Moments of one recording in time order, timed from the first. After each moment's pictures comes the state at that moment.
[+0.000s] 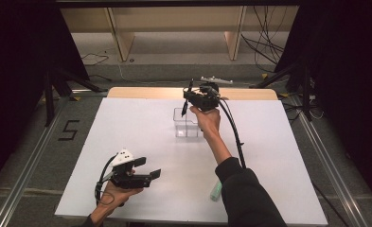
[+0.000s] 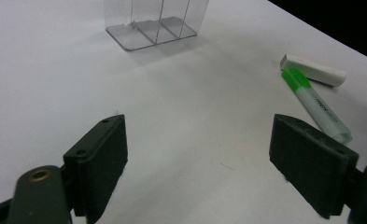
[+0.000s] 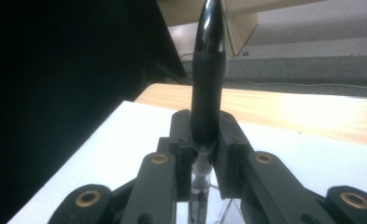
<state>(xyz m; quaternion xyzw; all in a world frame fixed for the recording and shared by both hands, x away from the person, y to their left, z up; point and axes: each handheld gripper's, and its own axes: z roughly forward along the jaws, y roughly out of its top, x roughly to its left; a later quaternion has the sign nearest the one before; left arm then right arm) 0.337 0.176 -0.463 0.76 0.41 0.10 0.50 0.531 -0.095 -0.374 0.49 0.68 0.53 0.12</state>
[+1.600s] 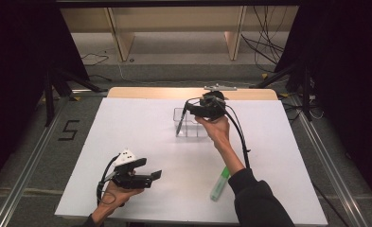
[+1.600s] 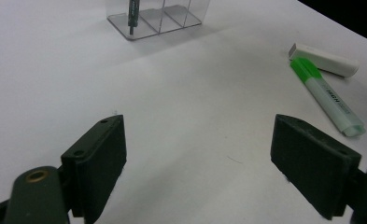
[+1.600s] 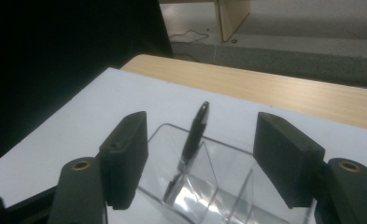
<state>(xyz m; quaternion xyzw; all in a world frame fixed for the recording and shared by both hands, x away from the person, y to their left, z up) 0.340 0.174 -0.468 0.77 0.41 0.10 0.48 0.504 -0.116 -0.379 0.47 0.72 0.49 0.15</state>
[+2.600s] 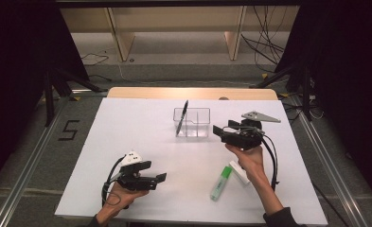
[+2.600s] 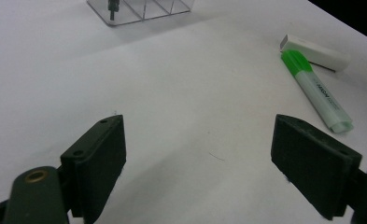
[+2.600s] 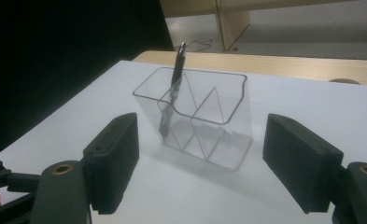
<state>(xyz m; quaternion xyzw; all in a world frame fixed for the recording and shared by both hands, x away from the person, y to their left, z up) 0.337 0.159 -0.470 0.78 0.42 0.08 0.47 0.409 -0.202 -0.391 0.46 0.70 0.52 0.15</state>
